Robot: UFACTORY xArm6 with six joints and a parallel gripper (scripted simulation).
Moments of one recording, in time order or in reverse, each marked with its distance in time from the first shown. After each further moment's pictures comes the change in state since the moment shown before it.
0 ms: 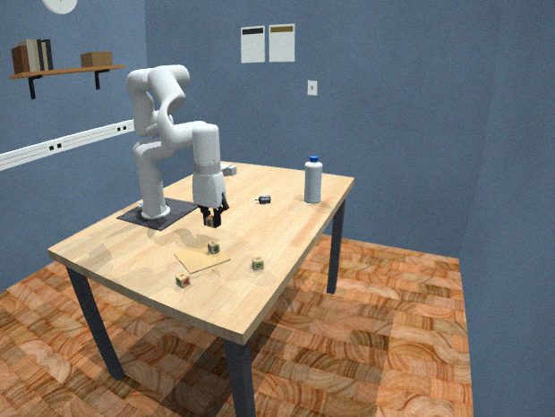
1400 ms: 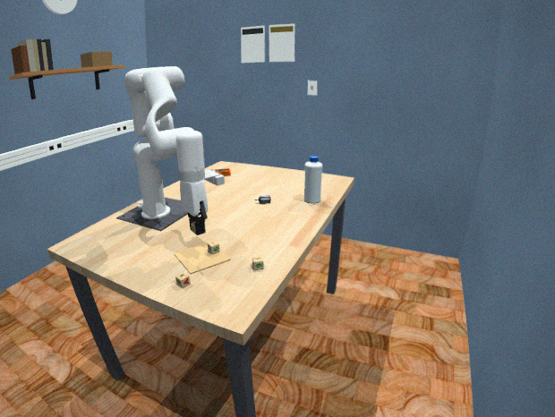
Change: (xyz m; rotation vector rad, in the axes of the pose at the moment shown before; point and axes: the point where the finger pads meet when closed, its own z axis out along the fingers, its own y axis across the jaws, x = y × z) arm -0.034 -0.033 0.015 -0.002 -0.006 0.398
